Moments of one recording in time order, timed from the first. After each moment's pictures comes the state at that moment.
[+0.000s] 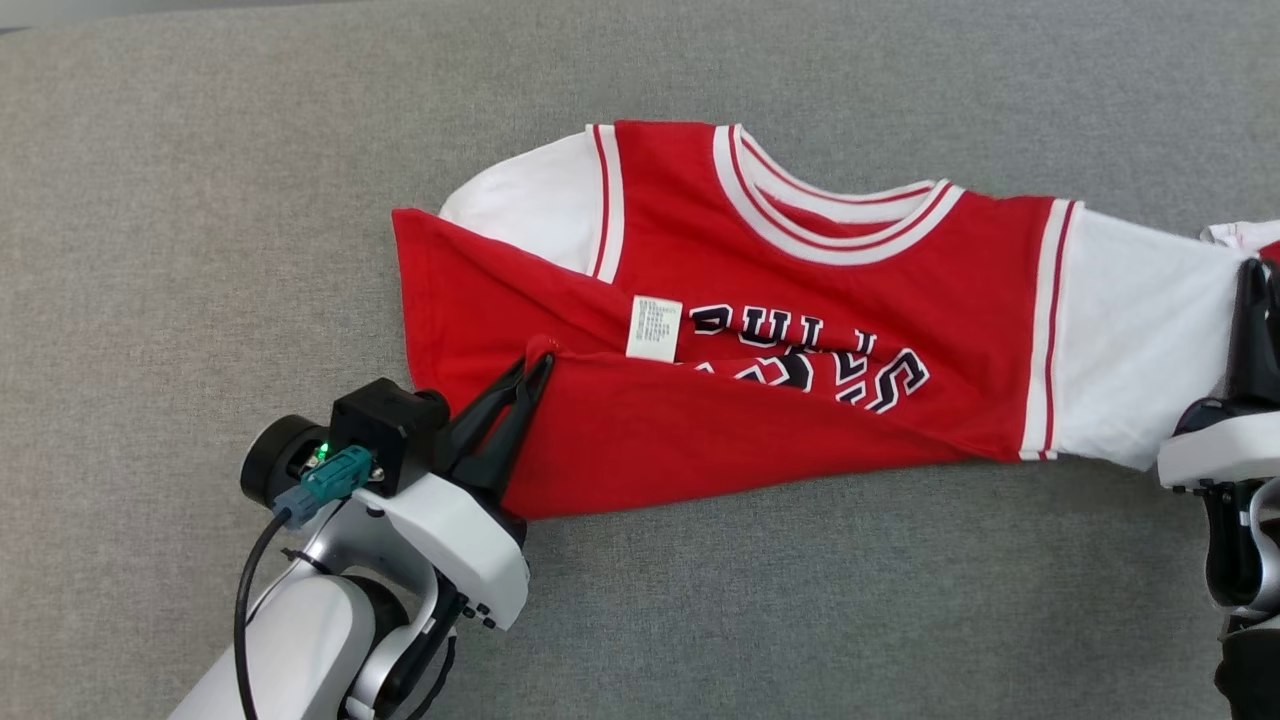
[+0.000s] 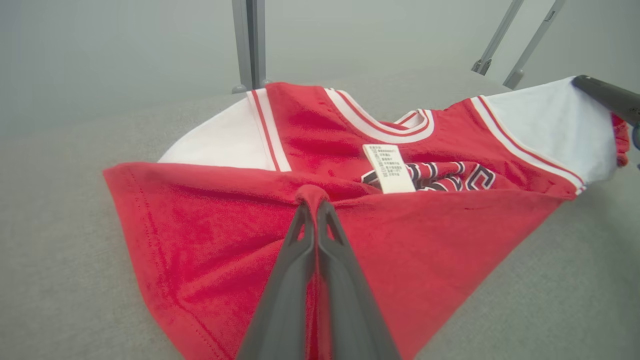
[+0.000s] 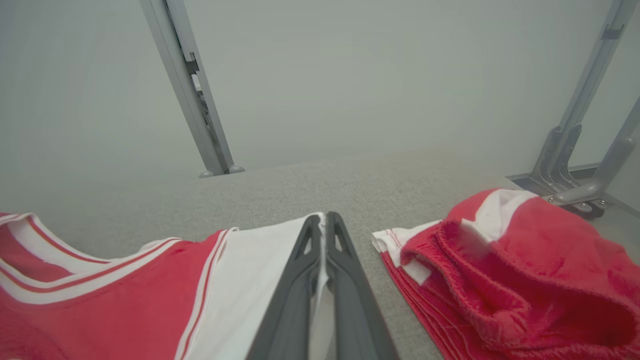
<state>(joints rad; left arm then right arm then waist) -0.34 0.33 -0.55 -0.07 -0.50 0.06 0.14 -0.37 -0.16 -0.16 0.35 0.27 0.13 -0.20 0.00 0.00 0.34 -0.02</state>
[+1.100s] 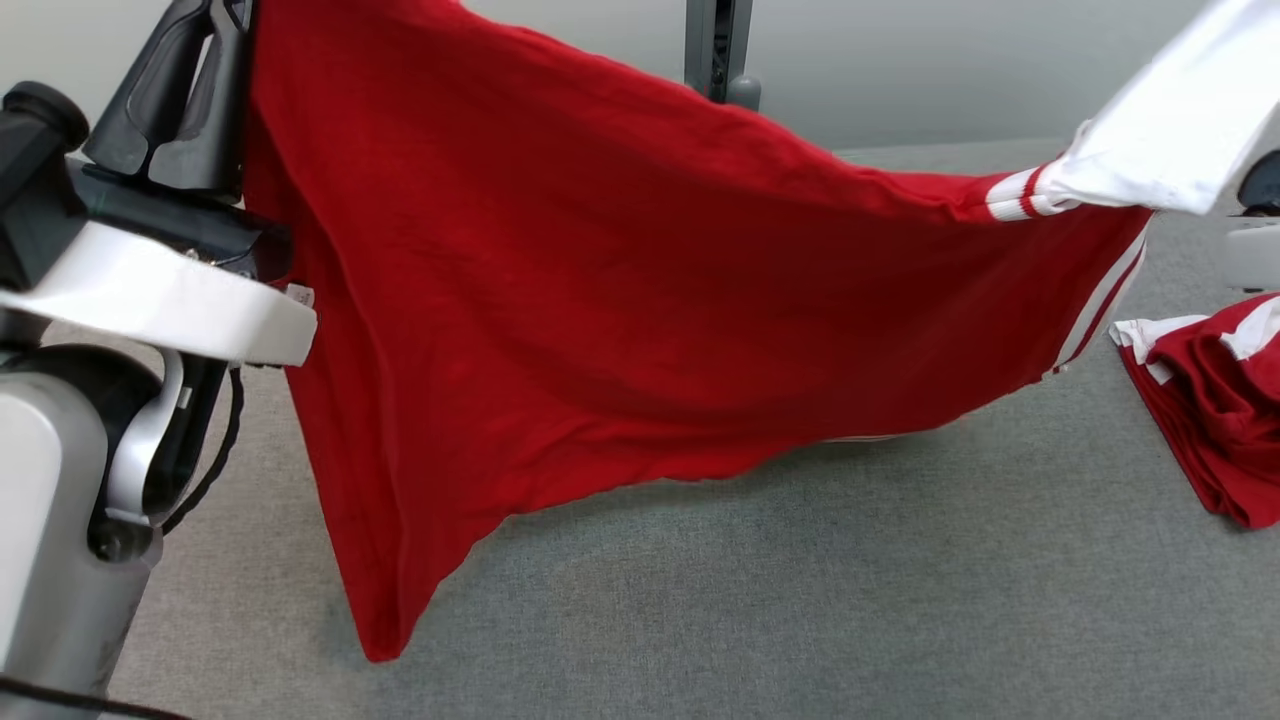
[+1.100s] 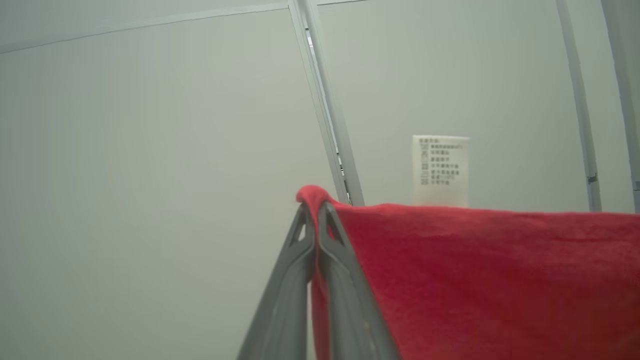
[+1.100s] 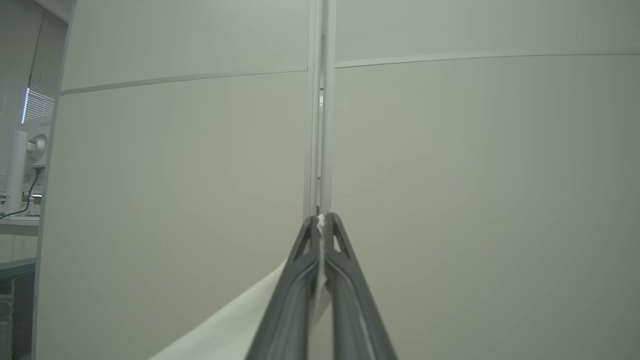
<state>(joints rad) -0.62 0.48 -0.31 -0.29 -0.44 0.16 0.16 -0.62 -0.26 0.01 -0.12 0.36 0.13 -0.01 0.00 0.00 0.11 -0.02</state>
